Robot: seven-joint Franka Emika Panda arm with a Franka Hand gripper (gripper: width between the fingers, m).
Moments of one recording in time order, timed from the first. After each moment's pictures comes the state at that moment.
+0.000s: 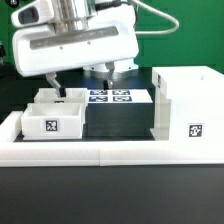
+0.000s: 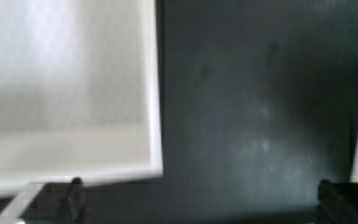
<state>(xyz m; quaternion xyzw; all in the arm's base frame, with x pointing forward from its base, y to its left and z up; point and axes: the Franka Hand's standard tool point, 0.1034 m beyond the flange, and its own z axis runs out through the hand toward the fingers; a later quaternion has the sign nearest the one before) 0.536 -0.077 0.063 -0.99 0.06 -0.01 0.08</state>
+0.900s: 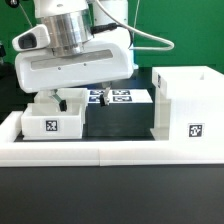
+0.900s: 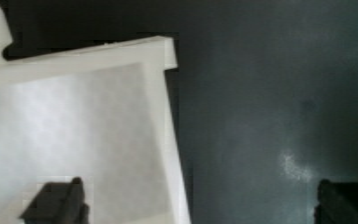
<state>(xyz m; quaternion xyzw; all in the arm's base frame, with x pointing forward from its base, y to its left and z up) 0.523 -0.085 0.040 -0.99 0.07 0.01 0.08</state>
